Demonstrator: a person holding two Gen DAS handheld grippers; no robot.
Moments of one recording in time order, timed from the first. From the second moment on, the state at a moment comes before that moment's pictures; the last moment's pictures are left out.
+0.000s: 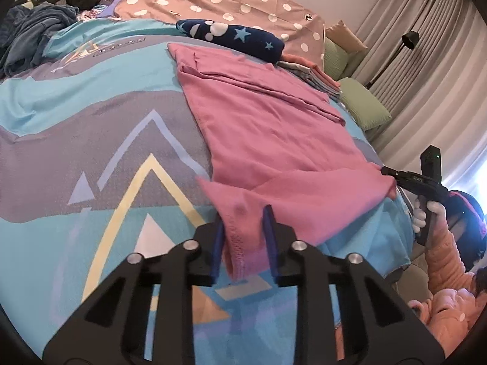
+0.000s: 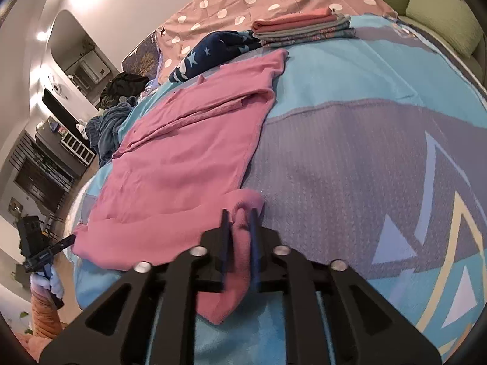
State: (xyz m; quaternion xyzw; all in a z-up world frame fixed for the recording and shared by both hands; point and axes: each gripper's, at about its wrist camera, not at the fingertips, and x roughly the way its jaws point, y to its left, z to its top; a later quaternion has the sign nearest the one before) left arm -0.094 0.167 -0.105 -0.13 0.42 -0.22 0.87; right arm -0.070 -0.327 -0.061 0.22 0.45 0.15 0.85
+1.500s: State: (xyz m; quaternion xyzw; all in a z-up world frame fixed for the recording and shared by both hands) left arm 0.000 0.172 0.020 -0.11 0.23 -0.17 0.95; right arm -0.034 -0.345 0.045 0.26 0.27 0.18 0.91
